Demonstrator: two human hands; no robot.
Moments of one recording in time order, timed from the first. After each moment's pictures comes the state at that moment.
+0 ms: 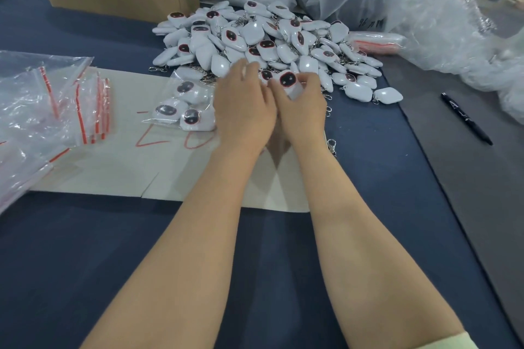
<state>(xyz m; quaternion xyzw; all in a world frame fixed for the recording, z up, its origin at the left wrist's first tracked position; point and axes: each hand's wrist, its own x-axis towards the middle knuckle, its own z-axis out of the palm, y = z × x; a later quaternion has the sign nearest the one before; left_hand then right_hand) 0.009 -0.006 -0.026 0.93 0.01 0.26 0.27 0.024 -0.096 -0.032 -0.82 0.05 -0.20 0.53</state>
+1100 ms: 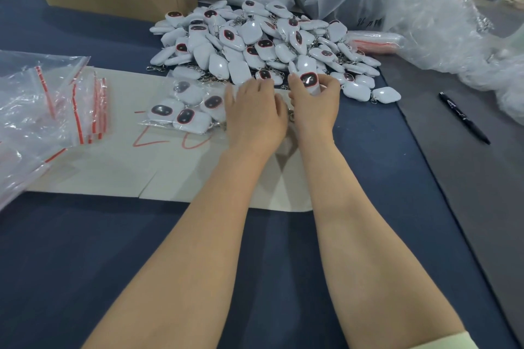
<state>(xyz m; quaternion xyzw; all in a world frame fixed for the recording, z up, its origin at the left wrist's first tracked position) 0.008 -0.021 -0.035 0.95 -0.02 0.20 0.22 0.033 -0.104 -0.031 -0.70 0.15 -0.19 0.67</state>
